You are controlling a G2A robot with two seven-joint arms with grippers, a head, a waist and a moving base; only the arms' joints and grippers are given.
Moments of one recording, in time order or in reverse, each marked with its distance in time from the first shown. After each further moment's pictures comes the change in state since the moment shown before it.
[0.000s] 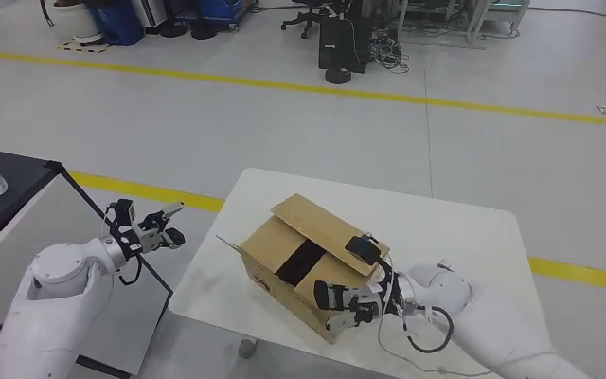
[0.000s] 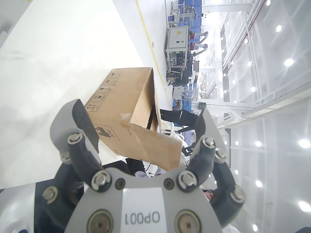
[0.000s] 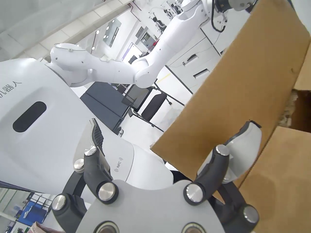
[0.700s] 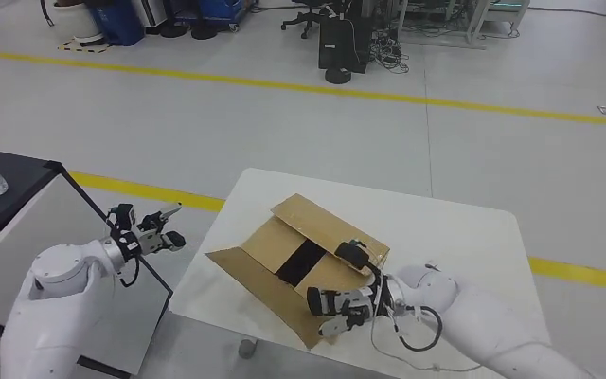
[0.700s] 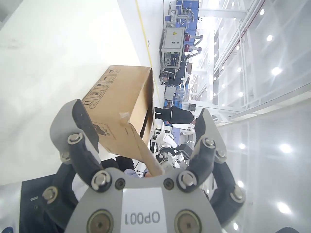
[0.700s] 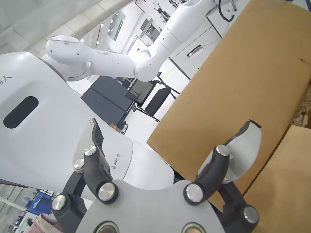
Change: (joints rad) left arm -0.023 -0.013 -0.015 0.064 -0.029 0.035 -0.035; right arm 0.087 -0.033 -0.131 0.093 0.038 -0.050 -0.006
